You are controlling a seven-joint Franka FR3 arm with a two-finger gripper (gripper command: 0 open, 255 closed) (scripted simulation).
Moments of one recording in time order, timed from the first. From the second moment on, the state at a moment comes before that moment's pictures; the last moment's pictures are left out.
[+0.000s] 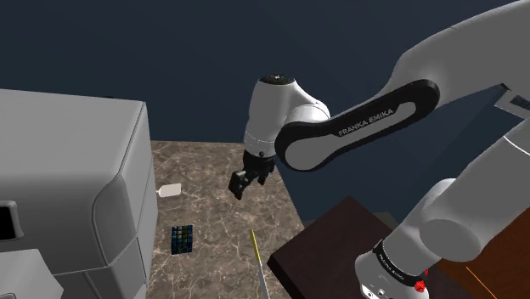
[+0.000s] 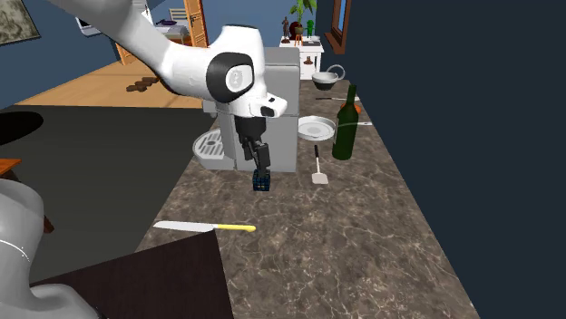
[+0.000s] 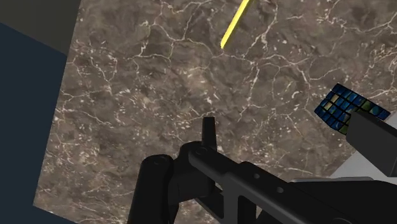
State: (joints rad) arm 0.09 -0.06 0.53 -2.42 -0.01 2.34 0.52
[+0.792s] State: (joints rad) arm 0.26 0.43 0.49 -2.12 -0.33 2.47 0.88
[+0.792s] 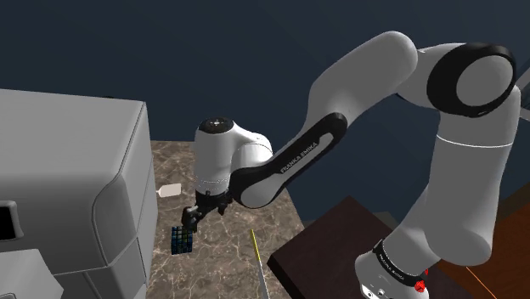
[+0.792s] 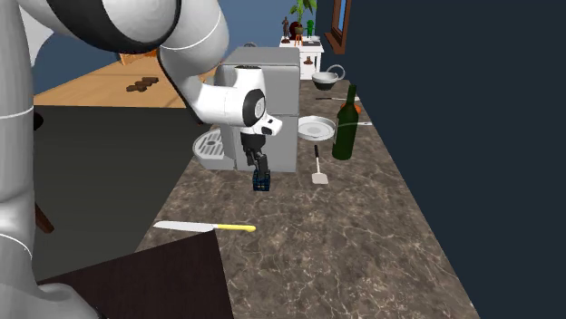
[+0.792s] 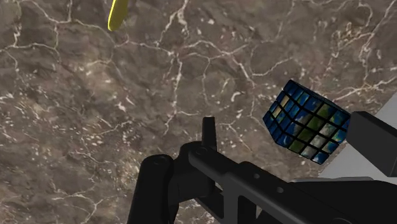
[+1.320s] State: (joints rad) arm 0.40 0.70 0.41 -1.87 -0.42 2.47 0.97
